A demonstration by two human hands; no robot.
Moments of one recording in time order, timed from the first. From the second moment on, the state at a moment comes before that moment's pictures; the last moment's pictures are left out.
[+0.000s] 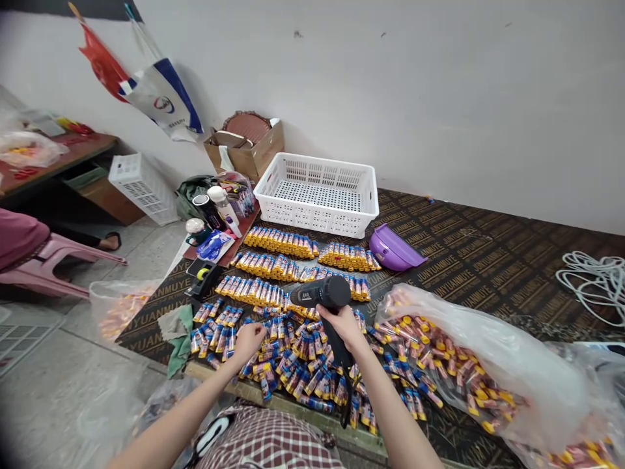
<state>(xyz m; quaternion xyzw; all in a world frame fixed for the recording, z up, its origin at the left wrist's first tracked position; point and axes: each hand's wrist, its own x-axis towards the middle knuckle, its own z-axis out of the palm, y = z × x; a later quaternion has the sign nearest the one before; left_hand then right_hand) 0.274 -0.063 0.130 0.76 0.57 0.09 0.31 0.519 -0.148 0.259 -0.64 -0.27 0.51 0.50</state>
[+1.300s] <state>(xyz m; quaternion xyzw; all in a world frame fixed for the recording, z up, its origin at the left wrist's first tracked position) 0.381 -0.115 0.132 0.91 0.33 0.00 0.26 0.607 -0.281 0.247 -0.72 -0.10 0.42 0.54</state>
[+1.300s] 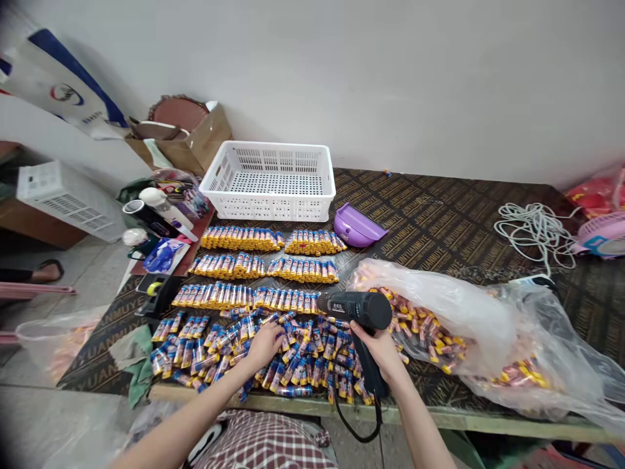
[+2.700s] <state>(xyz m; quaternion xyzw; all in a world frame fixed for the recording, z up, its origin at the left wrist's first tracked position) 0.271 -0.078 0.130 0.83 0.44 0.03 0.35 0.568 -0.268 0.266 -0.74 -0.10 0.40 0.53</state>
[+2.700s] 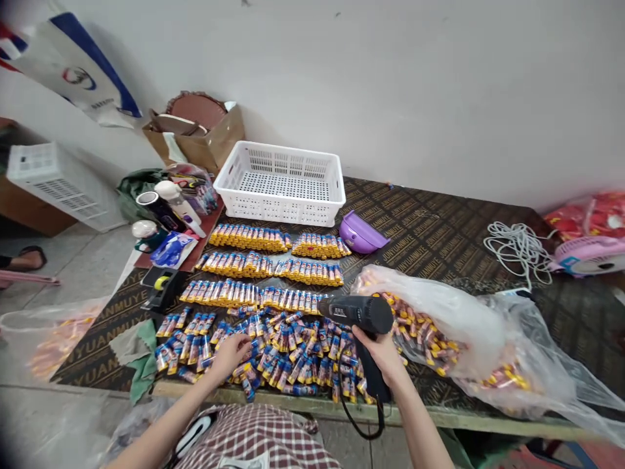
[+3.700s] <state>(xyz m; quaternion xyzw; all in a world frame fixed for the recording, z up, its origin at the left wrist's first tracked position) 0.499 -0.084 0.130 0.96 0.23 -0.02 0.16 0.620 -0.362 0.246 -0.69 0.09 0.33 0.64</state>
